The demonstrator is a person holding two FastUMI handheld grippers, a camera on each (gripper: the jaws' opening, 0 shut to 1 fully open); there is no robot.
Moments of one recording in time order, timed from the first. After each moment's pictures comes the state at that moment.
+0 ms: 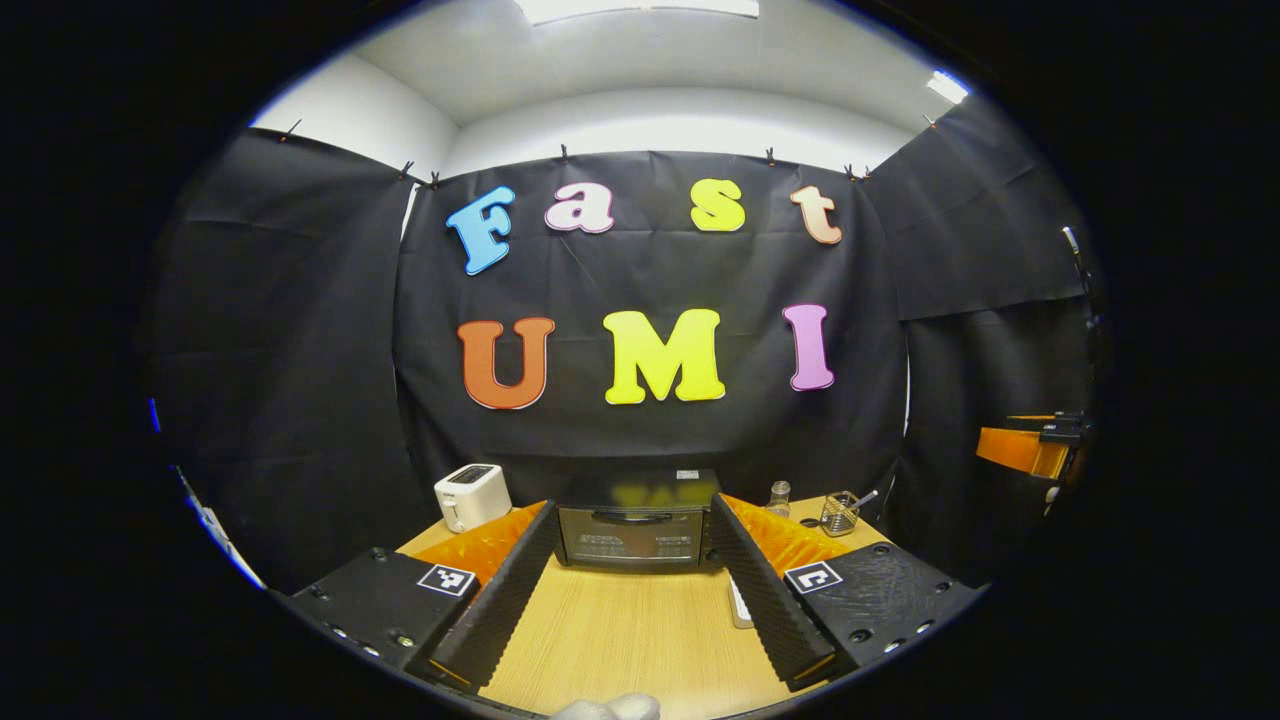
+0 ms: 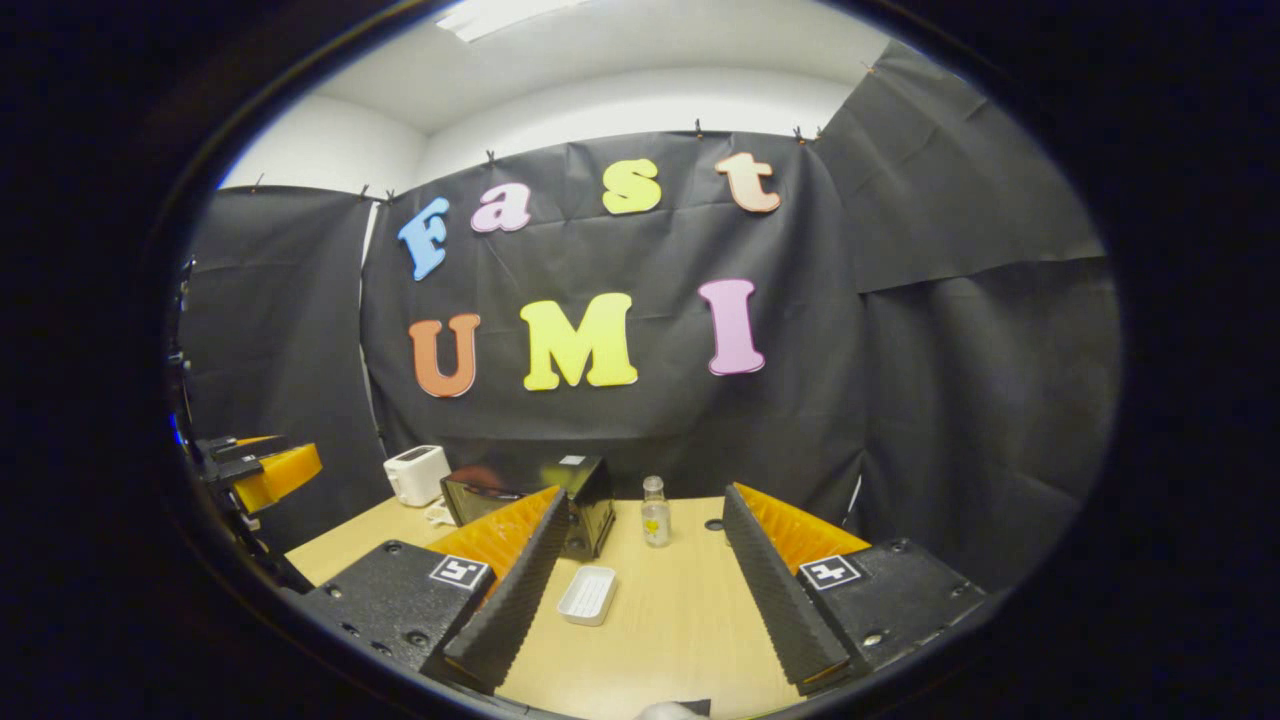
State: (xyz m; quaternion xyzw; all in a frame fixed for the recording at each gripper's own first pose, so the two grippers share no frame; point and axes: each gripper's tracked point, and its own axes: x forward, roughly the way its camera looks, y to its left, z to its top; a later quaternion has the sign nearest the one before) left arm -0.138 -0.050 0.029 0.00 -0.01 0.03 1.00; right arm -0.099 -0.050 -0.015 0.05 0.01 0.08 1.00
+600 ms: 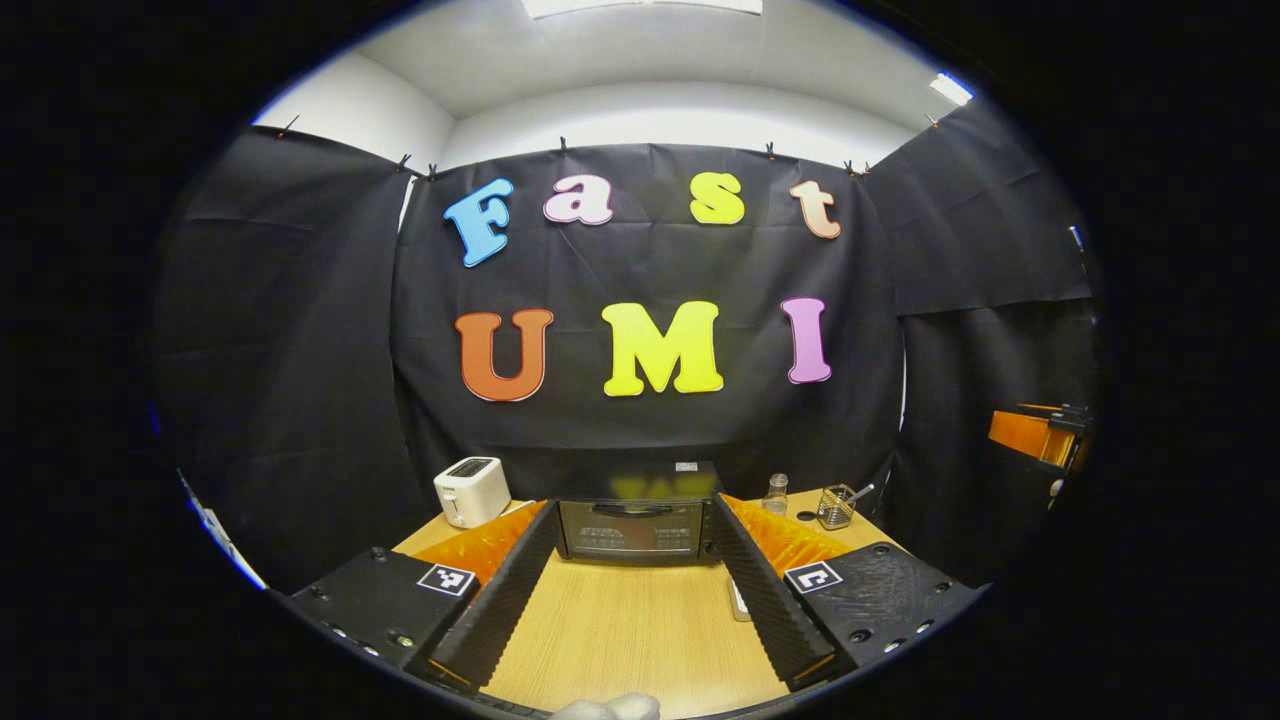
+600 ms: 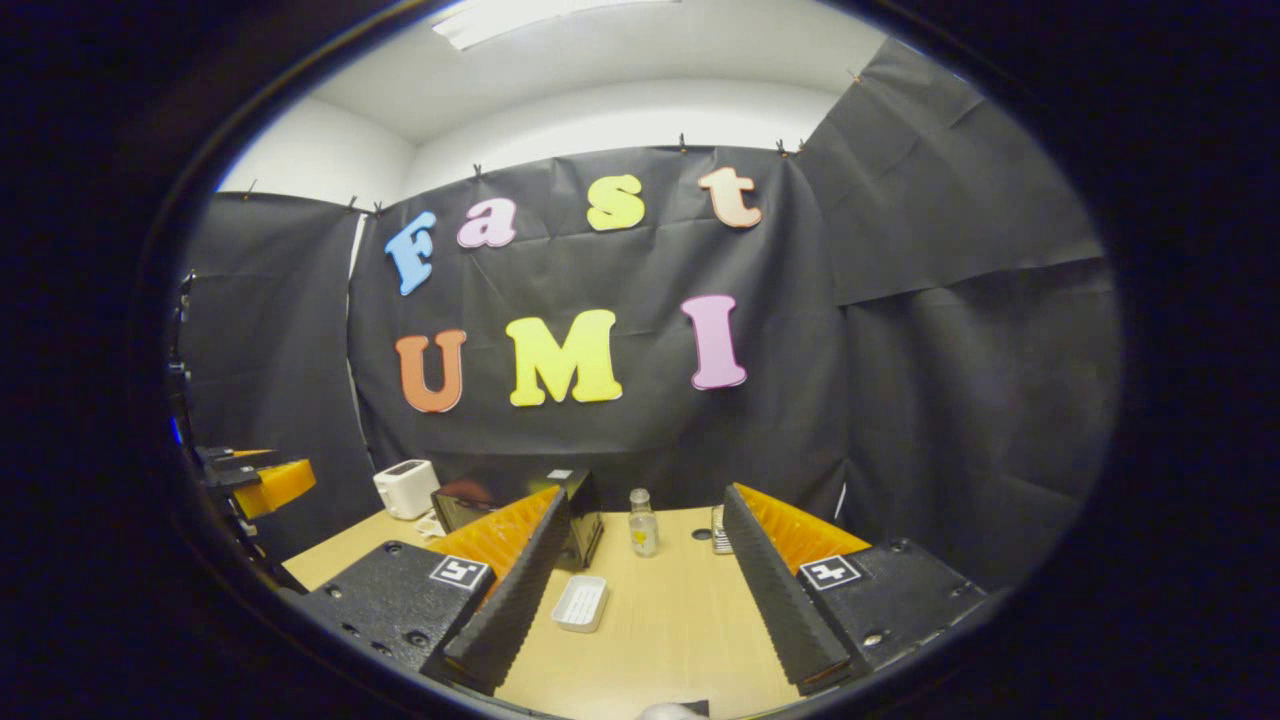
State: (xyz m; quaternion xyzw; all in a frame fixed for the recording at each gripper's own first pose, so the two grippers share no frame) left arm -0.143 -0.039 0.028 0.00 0.01 0.03 1.00; right arm -0.115 -0.062 -0.004 0.06 -0.01 0.05 1.00
